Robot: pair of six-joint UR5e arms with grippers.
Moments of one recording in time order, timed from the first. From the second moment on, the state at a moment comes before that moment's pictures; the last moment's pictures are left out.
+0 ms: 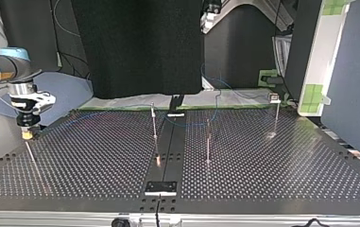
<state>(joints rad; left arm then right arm) -0.92 -1.56 -2.45 -2.36 -2.30 -1.64 1.51 -1.11 1.54 -0.46 1.19 1.57</state>
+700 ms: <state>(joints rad) -0.92 -1.54 -2.45 -2.37 -2.30 -1.63 1.50 -1.09 1.52 -0.44 1.17 1.57</state>
